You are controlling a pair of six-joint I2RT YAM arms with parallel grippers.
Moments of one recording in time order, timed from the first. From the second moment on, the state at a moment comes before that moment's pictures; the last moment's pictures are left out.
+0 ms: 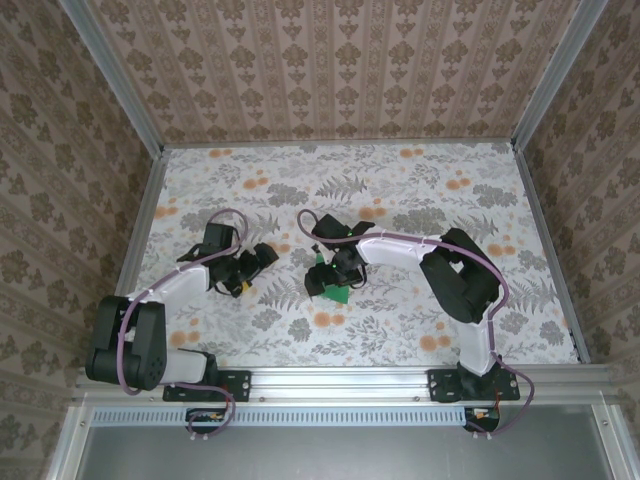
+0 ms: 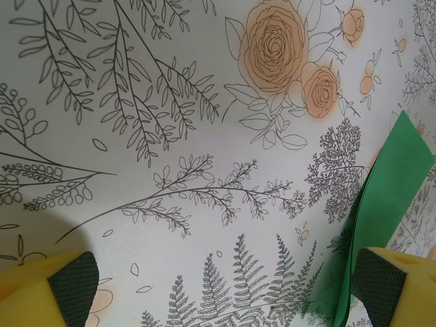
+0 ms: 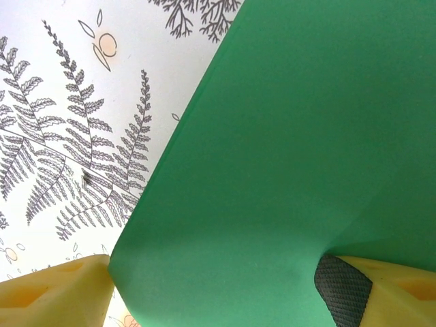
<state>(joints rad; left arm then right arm) -0.24 1.34 0.60 -0.32 0.38 -0.82 0.76 1.97 1.31 -0.66 -0.24 0.42</state>
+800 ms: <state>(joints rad) -0.24 1.34 0.60 -0.32 0.39 -0.82 0.77 1.96 1.30 -0.67 -0.22 0.38</state>
